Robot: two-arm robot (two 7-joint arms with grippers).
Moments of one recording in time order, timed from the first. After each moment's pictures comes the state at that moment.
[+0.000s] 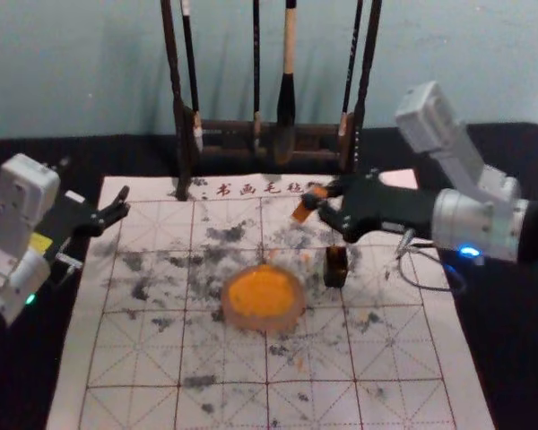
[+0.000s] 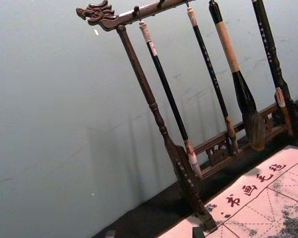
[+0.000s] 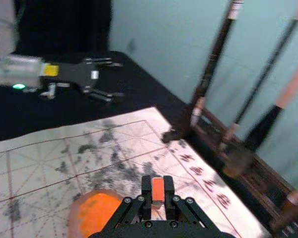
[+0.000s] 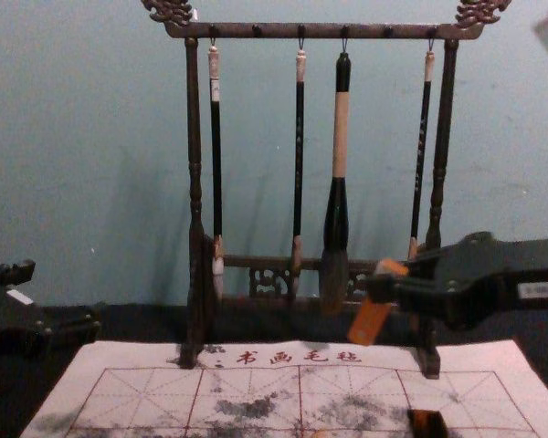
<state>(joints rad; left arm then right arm) -0.20 0.60 0.45 -1.41 -0.25 -0.12 0.03 0.42 0.62 -0.58 -1.57 0.43 0.20 0.58</state>
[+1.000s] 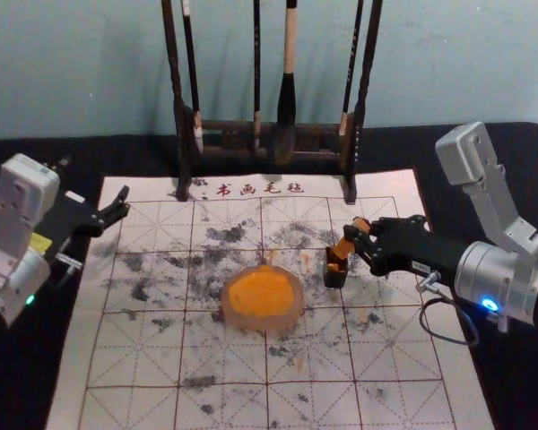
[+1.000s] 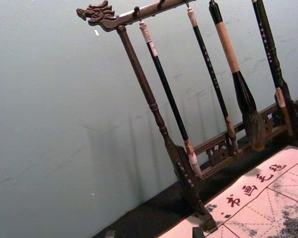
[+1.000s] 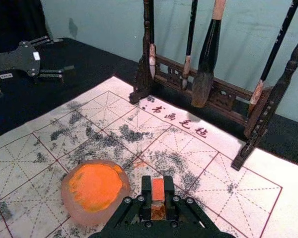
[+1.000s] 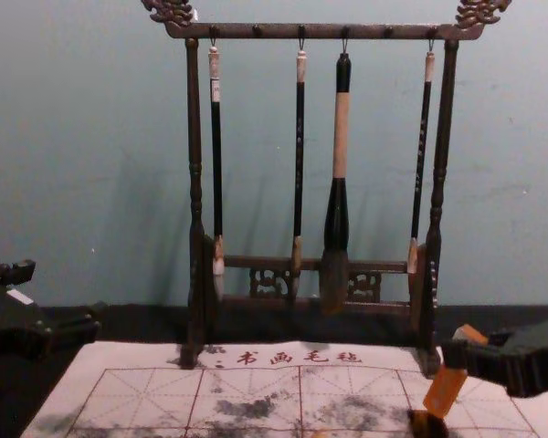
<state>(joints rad) -0.20 0.60 0.45 -1.41 -0.25 -0.12 0.03 0.14 0.59 -0.40 -1.74 0.50 0.40 0.32</state>
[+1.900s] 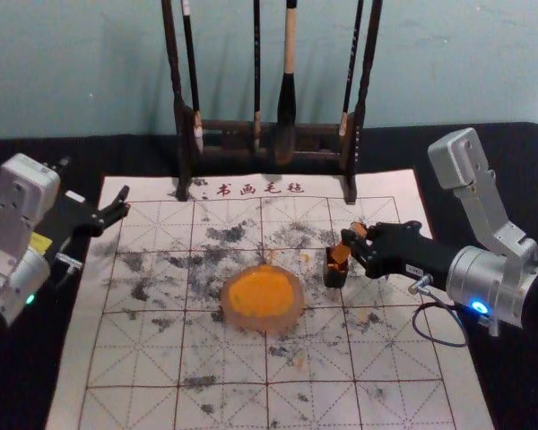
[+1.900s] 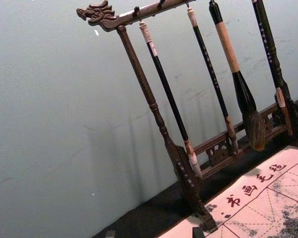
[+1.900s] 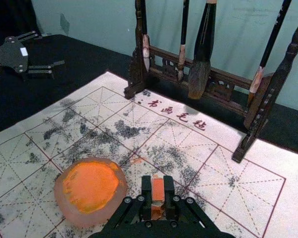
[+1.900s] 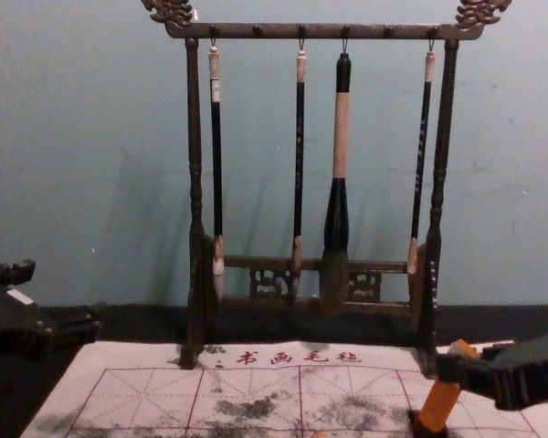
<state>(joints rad) -0.20 0.60 0.45 -1.41 -0.25 -0.12 0.03 0.14 0.54 -0.39 -1.70 0.48 0.41 0.31</state>
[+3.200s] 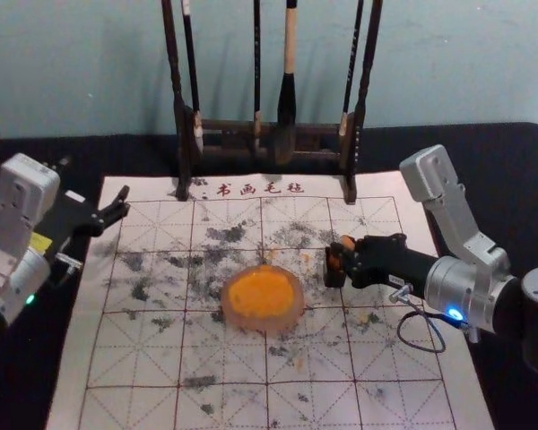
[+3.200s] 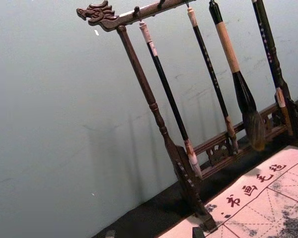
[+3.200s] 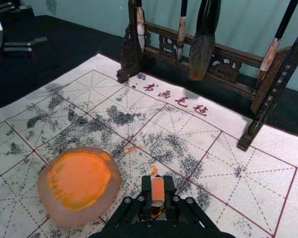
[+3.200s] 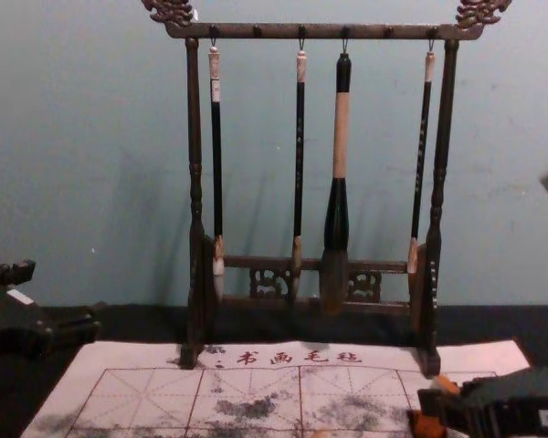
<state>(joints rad) -0.20 0.60 0.45 -1.41 -0.25 -0.12 0.03 0.17 0.47 -0.42 -1.61 0.39 0.43 0.30</state>
